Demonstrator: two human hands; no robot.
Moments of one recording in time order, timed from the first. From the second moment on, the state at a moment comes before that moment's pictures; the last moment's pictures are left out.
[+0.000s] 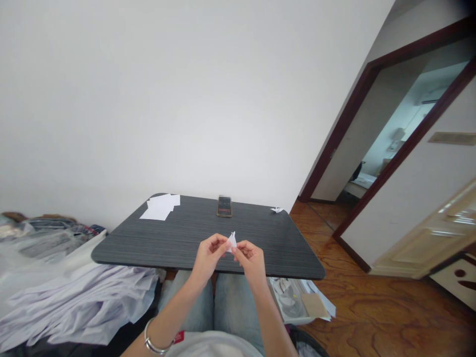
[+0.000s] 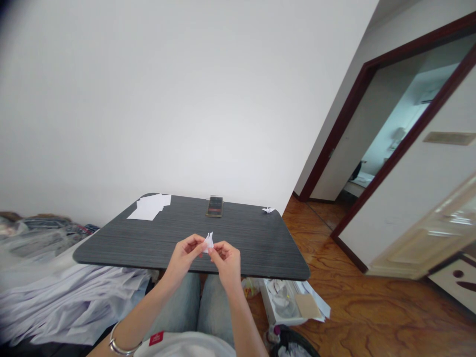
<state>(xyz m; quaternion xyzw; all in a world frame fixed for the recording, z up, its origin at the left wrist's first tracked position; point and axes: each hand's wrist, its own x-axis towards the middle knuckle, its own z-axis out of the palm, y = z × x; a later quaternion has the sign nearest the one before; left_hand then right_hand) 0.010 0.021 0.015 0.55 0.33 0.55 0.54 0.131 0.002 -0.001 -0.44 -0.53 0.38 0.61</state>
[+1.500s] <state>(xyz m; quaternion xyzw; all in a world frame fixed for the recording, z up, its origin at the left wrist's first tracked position) 0.005 0.019 0.012 0.66 0.36 0.56 0.35 0.124 0.003 -0.002 -0.49 -0.60 0.16 0.61</state>
